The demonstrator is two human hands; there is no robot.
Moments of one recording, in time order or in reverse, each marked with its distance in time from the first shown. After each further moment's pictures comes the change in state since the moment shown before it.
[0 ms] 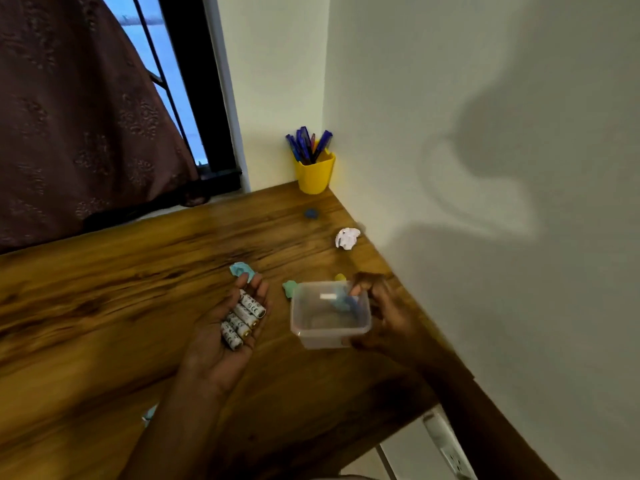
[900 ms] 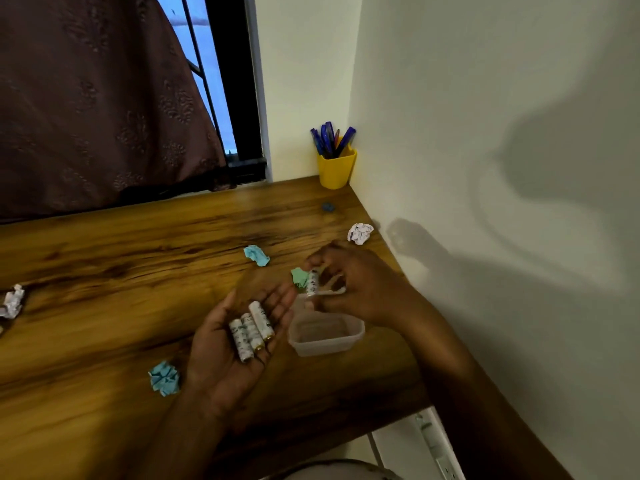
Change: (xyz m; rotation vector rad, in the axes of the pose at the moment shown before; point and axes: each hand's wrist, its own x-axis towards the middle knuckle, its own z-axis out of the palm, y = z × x) left_hand -0.051 -0.032 0.018 -0.150 -0.017 -0.132; right_hand 0.018 -0.083 -0.015 -0.234 -0.206 -0.328
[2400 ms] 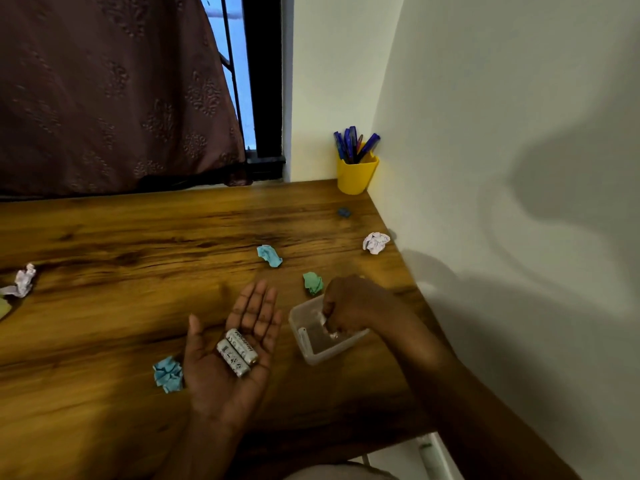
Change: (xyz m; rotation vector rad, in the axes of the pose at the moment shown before) left_hand 0.015 -0.009 -0.061 0.052 -0.318 0.344; right_hand 0.039 0.000 0.029 -0.374 -0.418 0.405
